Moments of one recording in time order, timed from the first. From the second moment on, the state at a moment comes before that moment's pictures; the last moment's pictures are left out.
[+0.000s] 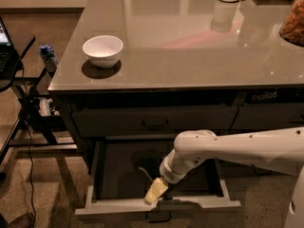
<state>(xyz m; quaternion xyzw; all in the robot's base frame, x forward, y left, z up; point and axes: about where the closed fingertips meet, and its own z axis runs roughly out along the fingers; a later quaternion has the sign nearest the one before) 0.450 -0.034 0.495 -0.46 0.86 0.19 0.09</state>
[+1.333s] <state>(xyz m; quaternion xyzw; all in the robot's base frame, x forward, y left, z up) 0.507 -0.001 0.444 -0.43 0.88 0.17 0.14</state>
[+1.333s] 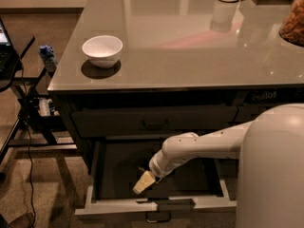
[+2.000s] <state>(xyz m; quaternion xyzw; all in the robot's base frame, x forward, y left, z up) 0.530 0.000 0.425 -0.40 0.88 0.18 0.17</state>
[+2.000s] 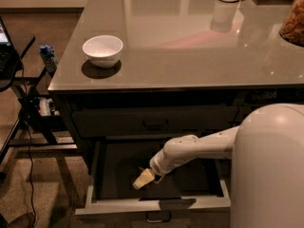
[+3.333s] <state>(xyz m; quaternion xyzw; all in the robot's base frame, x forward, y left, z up) 0.554 -0.015 0.379 -0.38 0.89 0.18 0.18</state>
